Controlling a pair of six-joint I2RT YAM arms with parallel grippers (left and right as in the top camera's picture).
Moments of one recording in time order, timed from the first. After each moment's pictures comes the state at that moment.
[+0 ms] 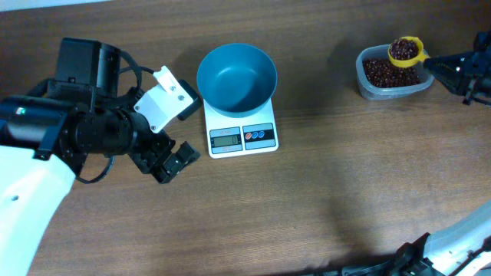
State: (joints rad) left arm -0.25 1.29 1.17 -1.03 0.39 0.65; right arm -0.75 2.00 1.40 -1.04 -1.29 -0.22
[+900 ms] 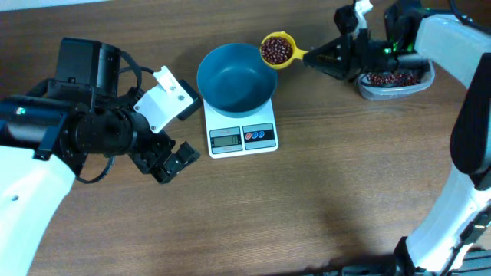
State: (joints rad) left arm -0.25 1.29 1.17 -1.03 0.39 0.65; right arm -0.13 2.00 1.40 -0.92 -1.51 -0.24
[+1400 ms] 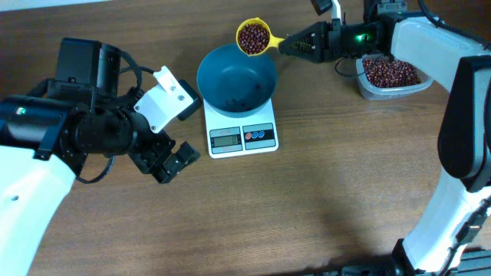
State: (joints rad) left arm -0.25 1.29 1.17 -1.03 0.39 0.65; right arm -0.03 2.00 1.39 -0.39 -1.47 0.01
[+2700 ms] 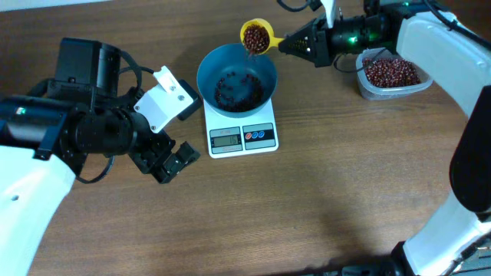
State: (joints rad) left arm -0.25 1.29 1.17 -1.03 0.39 0.65; right arm 0.03 1.85 1.39 -0.50 -1.00 -0.37
